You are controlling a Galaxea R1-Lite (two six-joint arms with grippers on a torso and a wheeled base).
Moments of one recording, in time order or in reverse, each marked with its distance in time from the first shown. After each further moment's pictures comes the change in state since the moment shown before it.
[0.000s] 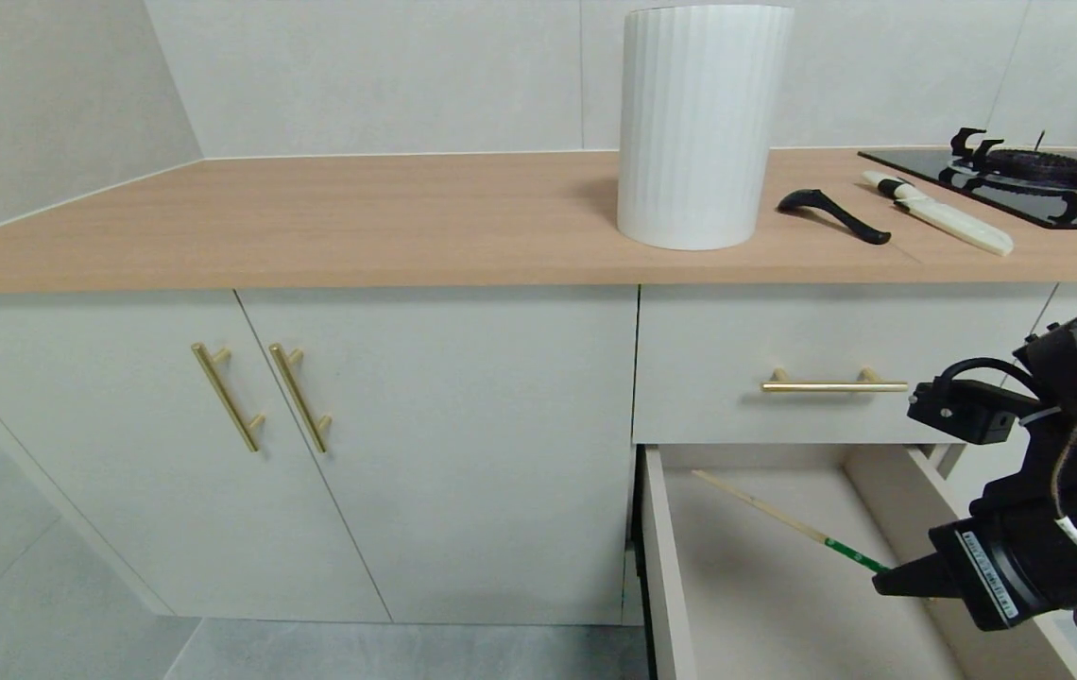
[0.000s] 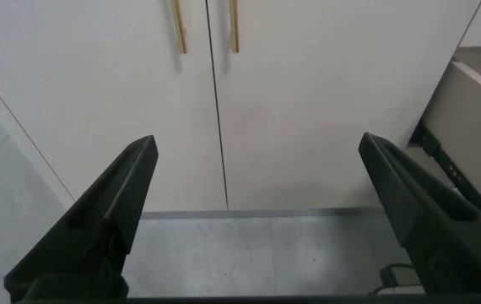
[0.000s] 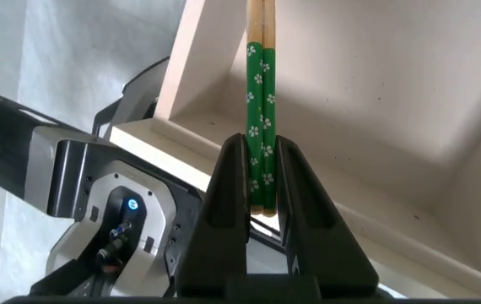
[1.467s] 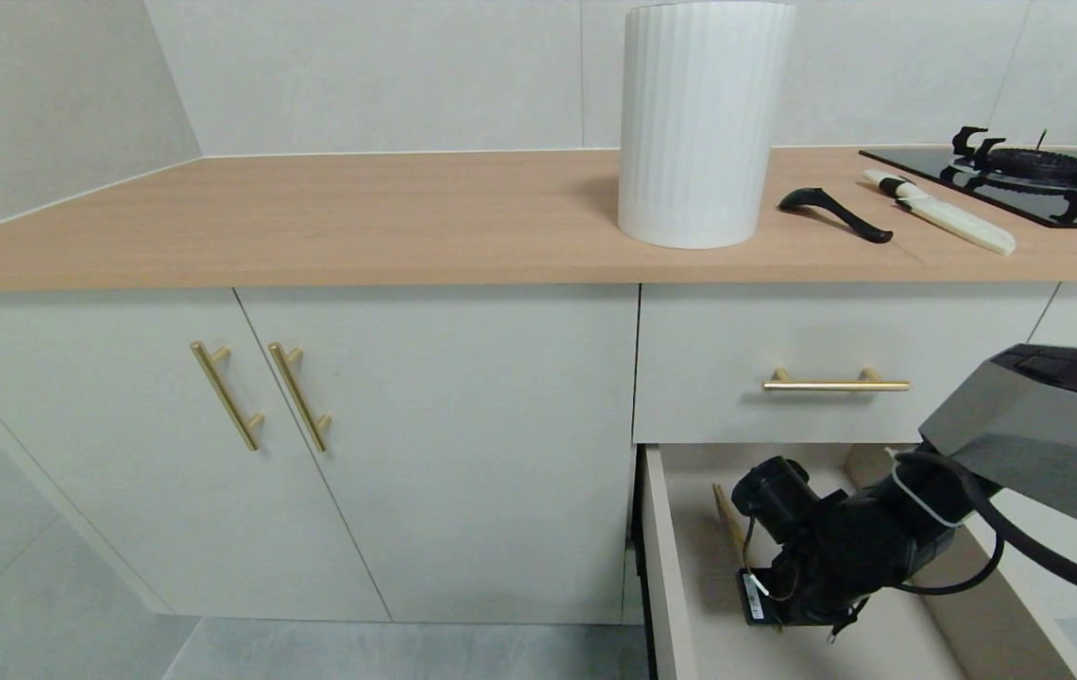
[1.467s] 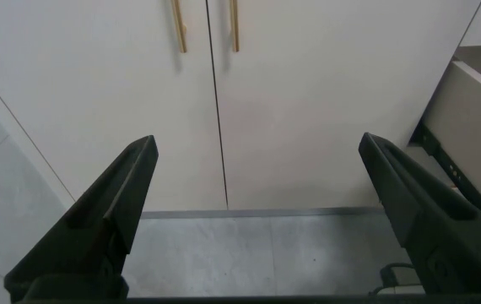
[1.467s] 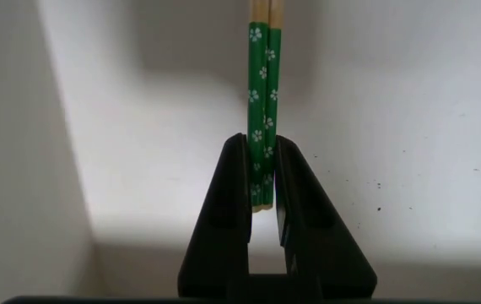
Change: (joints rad) left arm 0.000 0.000 0.000 0.000 0.000 0.000; right arm -0.018 0.809 0.033 -0.587 -0.266 0.209
